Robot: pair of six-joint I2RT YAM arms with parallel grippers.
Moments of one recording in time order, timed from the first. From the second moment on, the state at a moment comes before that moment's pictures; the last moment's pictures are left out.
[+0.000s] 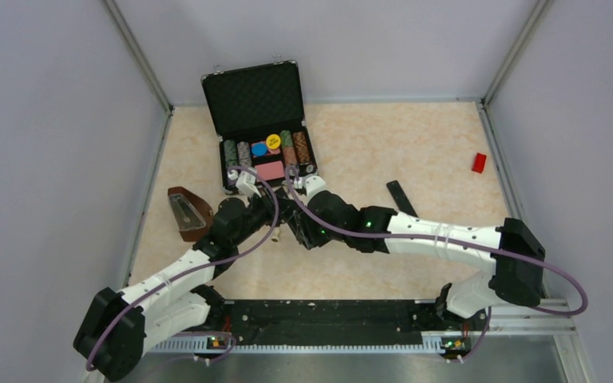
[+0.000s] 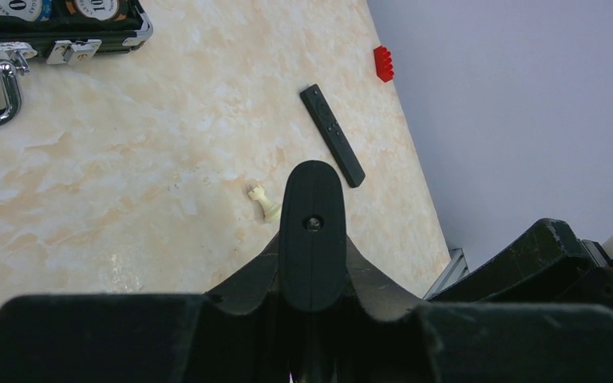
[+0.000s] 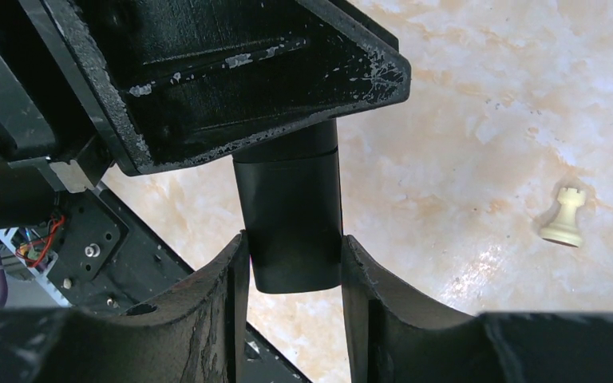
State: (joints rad) left arm -0.57 0.96 0.36 0.44 0.17 -0.87; right arm 1.16 1.45 1.09 -0.36 0.21 0.48
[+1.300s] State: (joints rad) left arm -0.57 0.95 0.42 0.31 0.17 -0.92; right arm 1.17 1.48 1.14 -0.39 0.21 0.50
